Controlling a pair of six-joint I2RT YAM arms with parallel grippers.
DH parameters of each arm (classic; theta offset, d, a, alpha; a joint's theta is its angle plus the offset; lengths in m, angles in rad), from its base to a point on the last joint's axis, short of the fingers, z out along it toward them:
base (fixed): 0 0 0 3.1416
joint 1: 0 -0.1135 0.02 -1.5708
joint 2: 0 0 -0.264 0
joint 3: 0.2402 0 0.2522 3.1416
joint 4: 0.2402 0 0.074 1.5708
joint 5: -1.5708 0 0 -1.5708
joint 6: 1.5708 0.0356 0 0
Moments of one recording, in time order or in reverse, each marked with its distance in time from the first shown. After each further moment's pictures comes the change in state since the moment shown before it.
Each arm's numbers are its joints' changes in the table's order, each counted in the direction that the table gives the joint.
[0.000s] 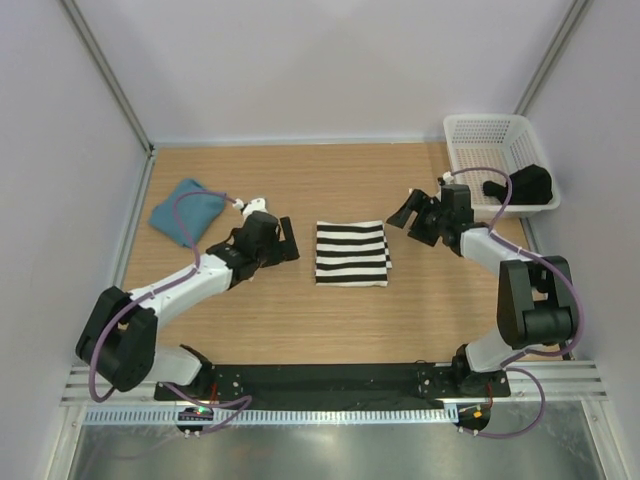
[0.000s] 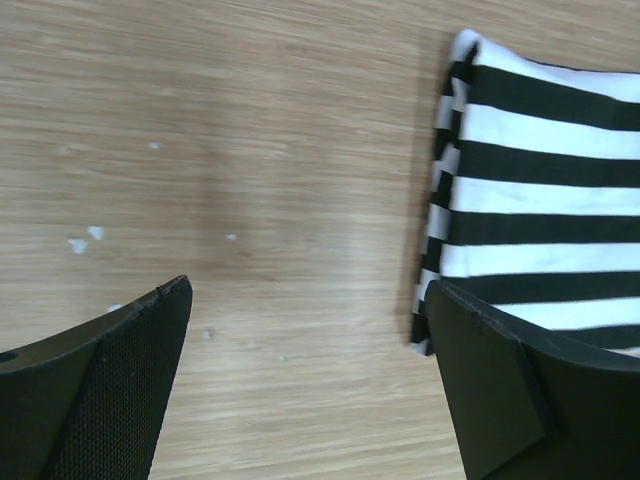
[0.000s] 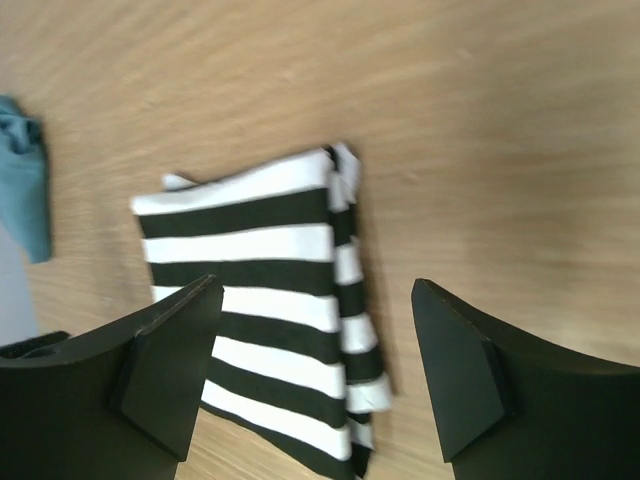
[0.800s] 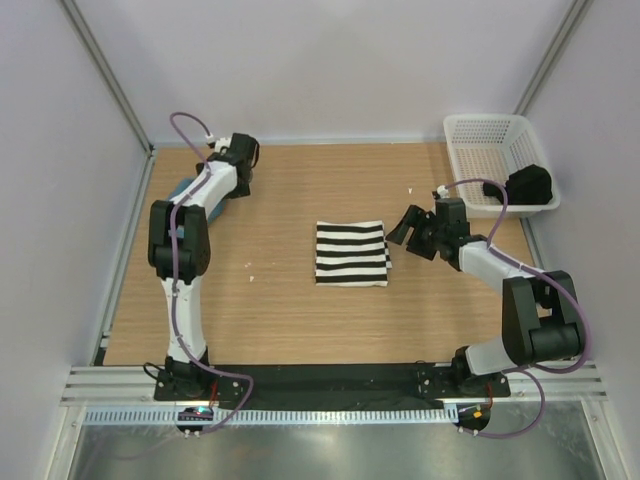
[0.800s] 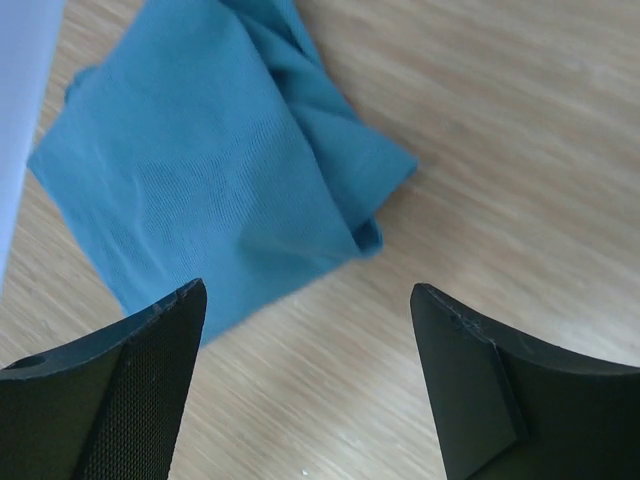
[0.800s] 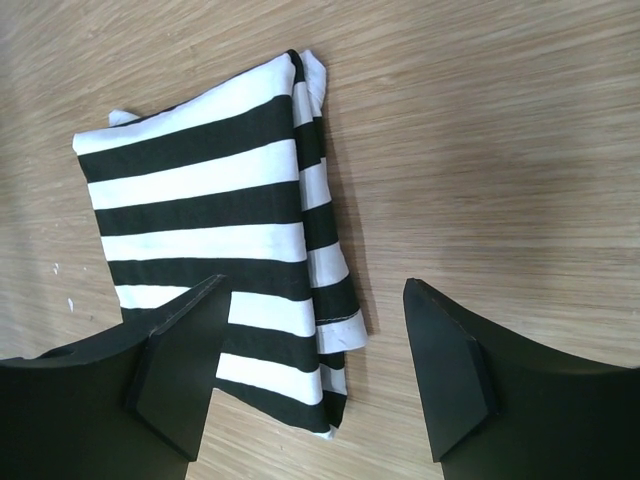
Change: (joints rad) left arm -0.367 -0.786 0.959 0.532 0.450 0.263; right arm -0.051 0.109 -0.127 0.077 -0.089 -0.039
